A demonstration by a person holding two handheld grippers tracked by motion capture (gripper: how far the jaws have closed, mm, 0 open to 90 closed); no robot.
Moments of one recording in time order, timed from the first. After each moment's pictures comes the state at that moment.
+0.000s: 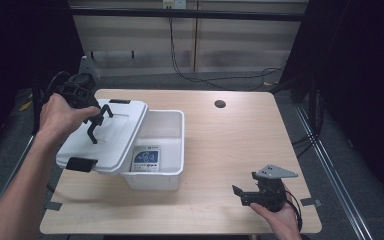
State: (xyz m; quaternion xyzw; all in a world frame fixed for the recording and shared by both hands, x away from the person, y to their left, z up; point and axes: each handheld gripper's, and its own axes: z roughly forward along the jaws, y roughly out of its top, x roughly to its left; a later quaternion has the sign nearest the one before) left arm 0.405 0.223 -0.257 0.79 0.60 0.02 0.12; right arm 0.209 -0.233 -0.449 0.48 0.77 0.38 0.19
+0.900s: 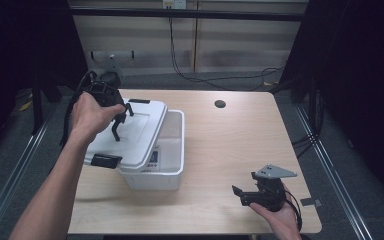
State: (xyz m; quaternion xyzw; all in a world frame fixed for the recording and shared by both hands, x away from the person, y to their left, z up) left arm 0.408 0.167 -0.261 0.78 0.61 0.03 0.13; right arm 0.211 -0.233 -0.450 0.47 0.77 0.38 0.19
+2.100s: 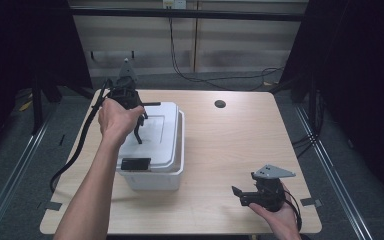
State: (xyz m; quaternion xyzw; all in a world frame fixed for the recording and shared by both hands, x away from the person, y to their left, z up) left arm 0.406 0.126 -0.275 0.72 0.68 0.00 0.14; right arm 0.211 -0.231 -0.450 0.47 0.78 0.37 0.19
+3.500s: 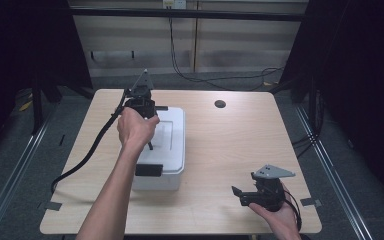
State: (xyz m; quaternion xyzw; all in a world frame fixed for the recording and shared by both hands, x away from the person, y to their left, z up) left arm 0.402 0.093 -0.300 0.73 0.67 0.02 0.11; right arm 0.211 -0.231 -0.450 0.47 0.78 0.37 0.19
